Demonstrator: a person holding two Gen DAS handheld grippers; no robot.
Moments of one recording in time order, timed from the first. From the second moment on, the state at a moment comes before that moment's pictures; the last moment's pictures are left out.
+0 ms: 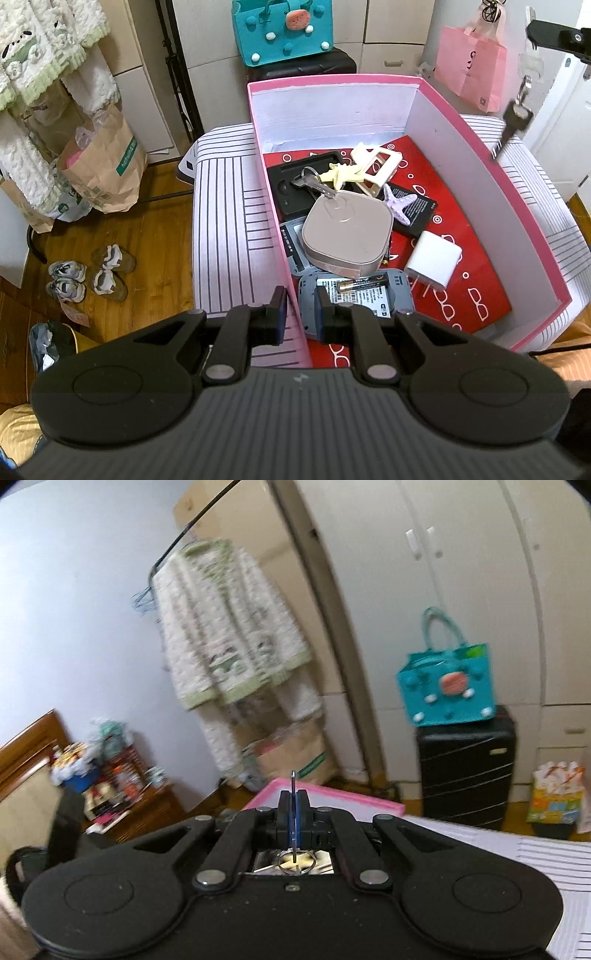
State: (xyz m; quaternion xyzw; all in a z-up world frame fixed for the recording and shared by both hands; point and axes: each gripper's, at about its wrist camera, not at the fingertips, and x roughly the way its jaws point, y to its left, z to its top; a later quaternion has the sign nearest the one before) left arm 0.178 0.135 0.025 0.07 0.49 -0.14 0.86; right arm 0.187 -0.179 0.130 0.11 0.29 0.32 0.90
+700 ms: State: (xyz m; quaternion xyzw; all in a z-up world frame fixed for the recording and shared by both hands) left arm 0.178 0.143 0.024 0.06 0.49 -0.14 0.86; right arm 0.232 -0.076 0.052 0.11 0.41 0.39 0.82
